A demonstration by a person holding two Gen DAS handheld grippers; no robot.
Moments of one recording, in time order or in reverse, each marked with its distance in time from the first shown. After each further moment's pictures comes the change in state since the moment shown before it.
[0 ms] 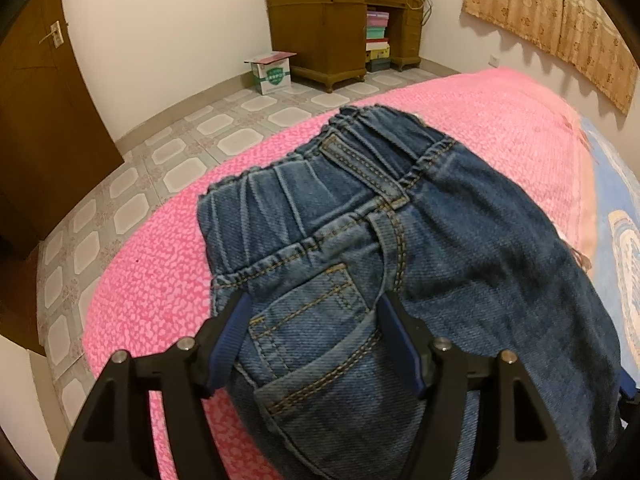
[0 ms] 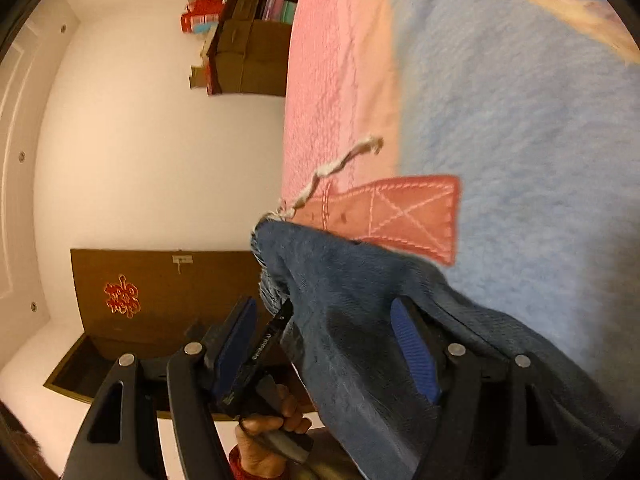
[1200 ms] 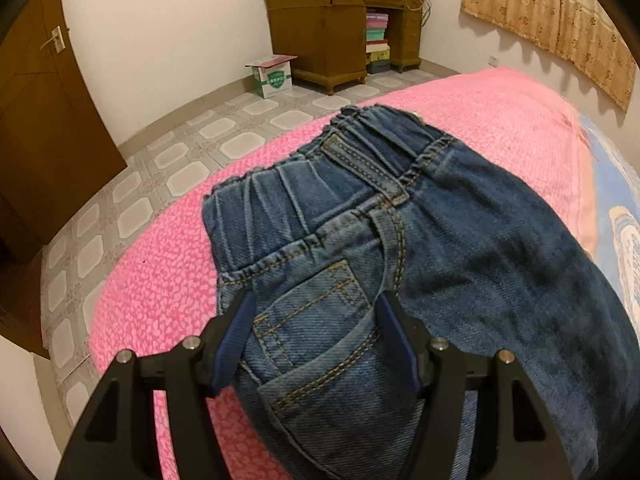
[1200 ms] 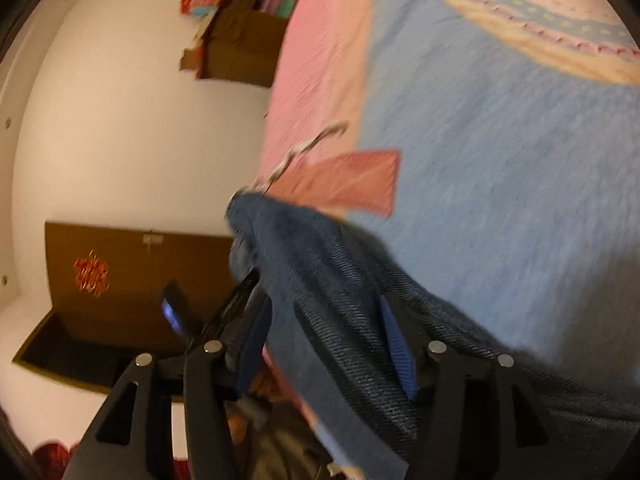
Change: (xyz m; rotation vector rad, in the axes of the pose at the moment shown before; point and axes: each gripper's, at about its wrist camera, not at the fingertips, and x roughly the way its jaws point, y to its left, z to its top) left arm -0.002 -0.005 -0.003 0.013 -0.013 0.017; right arm 0.004 0.005 -0.032 -0.073 0.074 -0.072
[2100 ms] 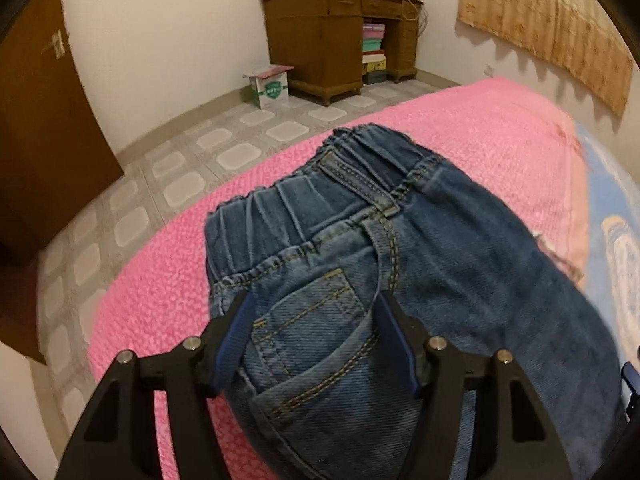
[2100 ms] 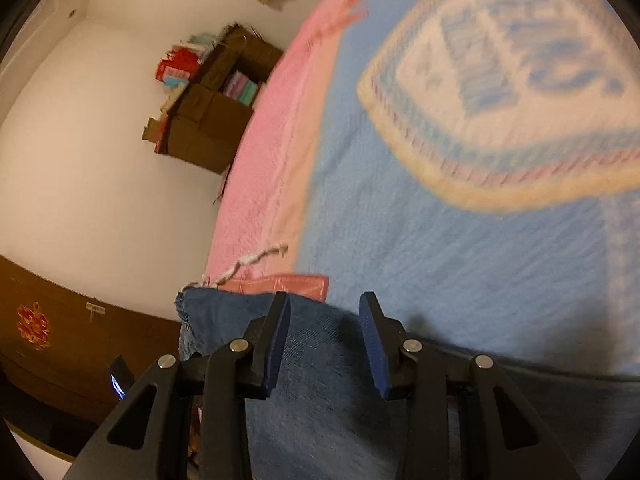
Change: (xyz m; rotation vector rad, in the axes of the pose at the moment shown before) left arm -0.006 -0.005 0.007 0.018 -0.043 -0.004; right arm -0.049 0.001 0.008 0.047 -0.337 -0.174
